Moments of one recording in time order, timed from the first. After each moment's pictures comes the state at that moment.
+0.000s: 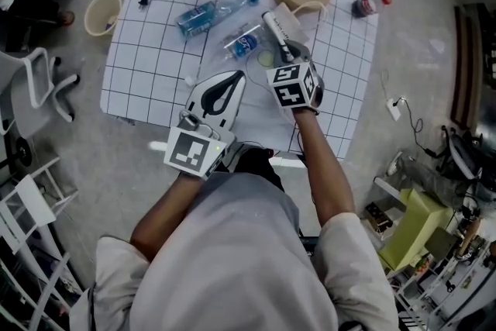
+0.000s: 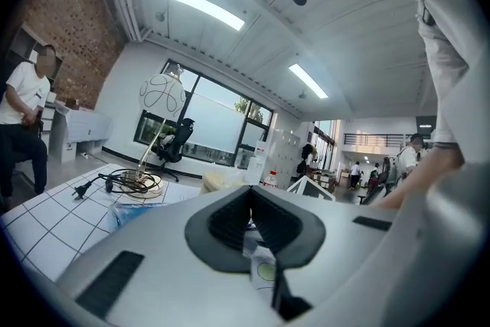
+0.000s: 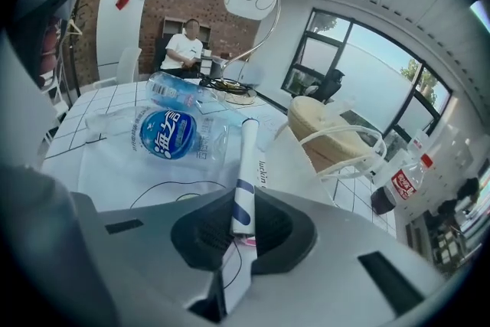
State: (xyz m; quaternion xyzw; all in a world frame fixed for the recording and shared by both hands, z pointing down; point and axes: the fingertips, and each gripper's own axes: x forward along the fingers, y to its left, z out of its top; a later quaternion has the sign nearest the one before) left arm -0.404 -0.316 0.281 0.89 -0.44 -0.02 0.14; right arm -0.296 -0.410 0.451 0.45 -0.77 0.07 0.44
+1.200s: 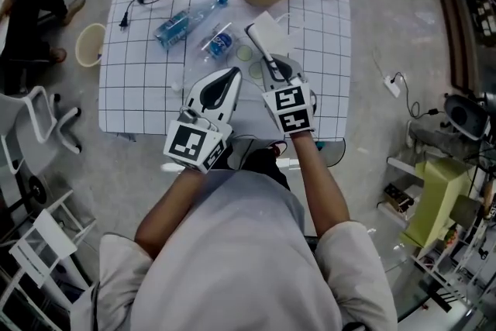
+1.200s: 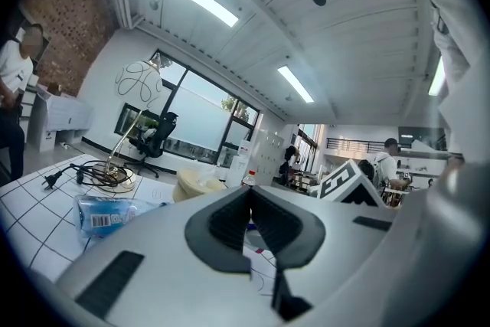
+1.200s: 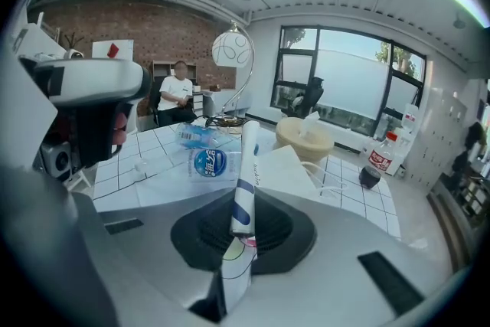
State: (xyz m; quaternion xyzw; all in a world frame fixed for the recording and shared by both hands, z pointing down) left arm -0.363 -0.302 0.275 0.91 -0.37 -0.03 0.15; right arm -0.290 -0.336 0.383 0.49 -0.81 0.12 0.31
